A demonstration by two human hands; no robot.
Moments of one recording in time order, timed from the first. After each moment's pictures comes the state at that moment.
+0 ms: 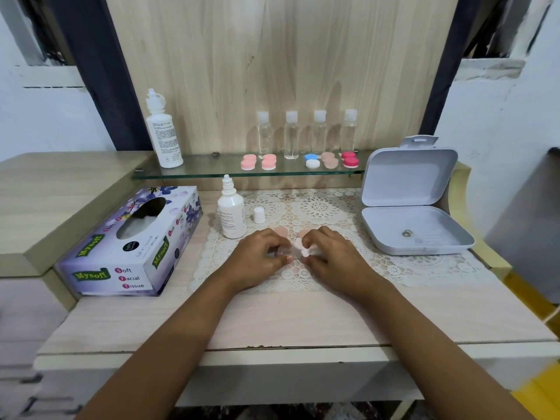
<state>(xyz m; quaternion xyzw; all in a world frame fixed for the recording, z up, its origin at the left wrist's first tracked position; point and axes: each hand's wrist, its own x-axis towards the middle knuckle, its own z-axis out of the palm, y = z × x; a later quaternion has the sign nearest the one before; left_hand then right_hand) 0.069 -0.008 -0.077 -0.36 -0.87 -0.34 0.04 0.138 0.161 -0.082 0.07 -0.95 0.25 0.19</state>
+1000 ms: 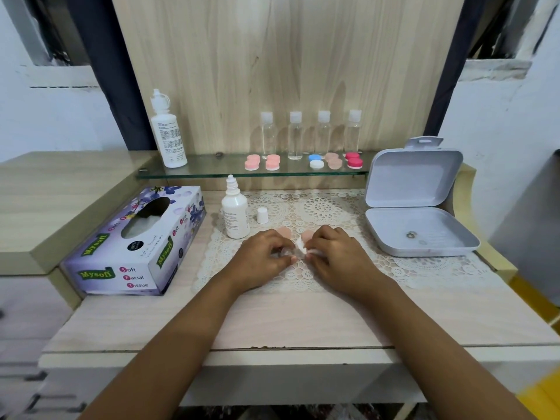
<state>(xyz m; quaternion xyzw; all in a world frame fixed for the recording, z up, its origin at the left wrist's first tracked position) 0.071 -0.008 -0.077 -0.35 -0.87 -0.35 0.03 0.135 0.160 -0.081 0.07 -0.96 0.17 0.21</state>
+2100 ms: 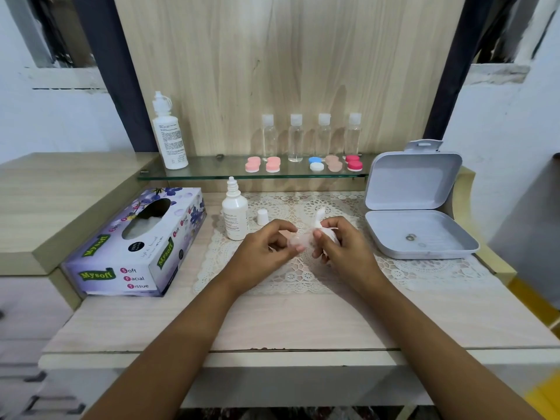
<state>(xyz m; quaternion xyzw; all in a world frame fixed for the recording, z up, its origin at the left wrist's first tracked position) 0.083 -0.009 -0.069 -0.33 -0.78 -0.53 0.00 0.139 0.154 -0.068 -0.02 -0.79 0.58 0.21</state>
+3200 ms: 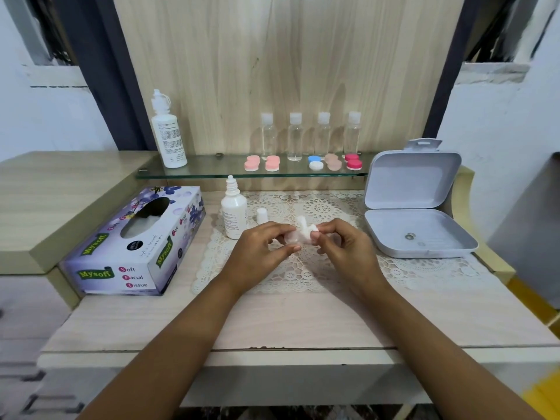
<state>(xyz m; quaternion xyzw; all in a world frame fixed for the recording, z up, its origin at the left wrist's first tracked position) 0.073 -0.007 -0.076 -0.39 -0.78 -0.46 0.17 0.142 0.154 -0.073 0.00 -0.77 0.57 0.28</state>
